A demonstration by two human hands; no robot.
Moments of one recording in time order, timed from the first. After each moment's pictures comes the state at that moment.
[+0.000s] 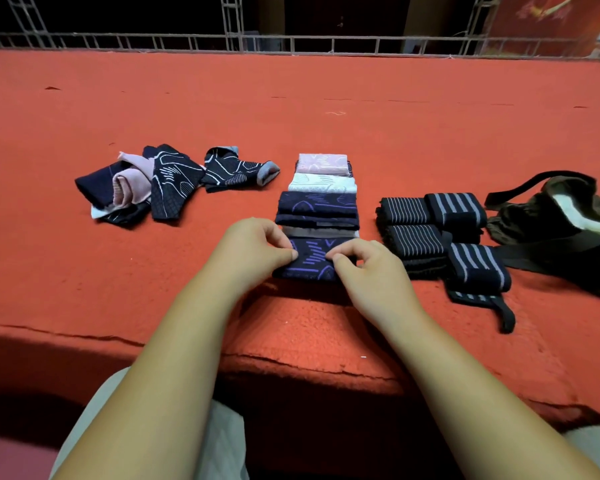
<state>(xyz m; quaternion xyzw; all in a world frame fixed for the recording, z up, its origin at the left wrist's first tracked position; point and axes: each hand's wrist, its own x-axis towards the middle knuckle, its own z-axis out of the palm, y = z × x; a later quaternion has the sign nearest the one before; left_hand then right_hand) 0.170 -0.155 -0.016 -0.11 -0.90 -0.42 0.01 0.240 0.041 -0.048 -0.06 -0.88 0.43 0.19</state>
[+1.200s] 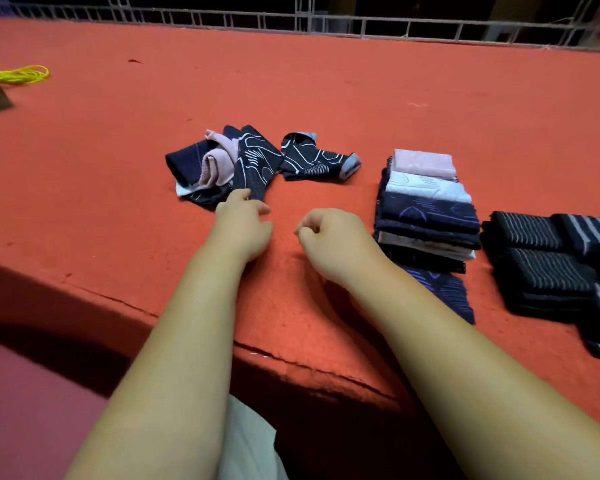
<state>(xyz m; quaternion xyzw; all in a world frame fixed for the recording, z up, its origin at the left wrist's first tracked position) 0.080 -0.295 -0.039 0.01 -0.97 -0.25 0.05 0.137 -0.121 -0.016 0.06 -0.94 0.32 0.06</state>
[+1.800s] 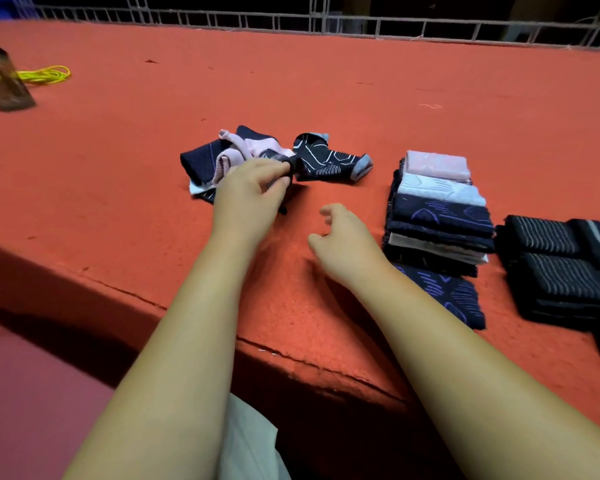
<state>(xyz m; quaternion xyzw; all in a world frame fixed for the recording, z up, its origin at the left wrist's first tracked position) 0.097 -0.292 -0.012 -0.09 -0.85 -0.41 0.31 0.120 -0.124 -0.038 0.02 -0.93 0.37 0.05</state>
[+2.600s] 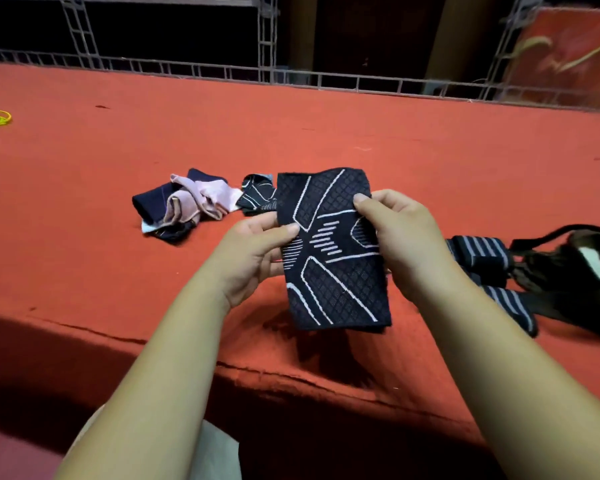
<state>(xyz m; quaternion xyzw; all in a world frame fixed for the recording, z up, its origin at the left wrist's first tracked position) 0.174 -0.217 0.021 -0.18 -0.61 -0.77 -0.11 0.222 -0.004 0.071 -0.03 -0.74 0.66 0.15</state>
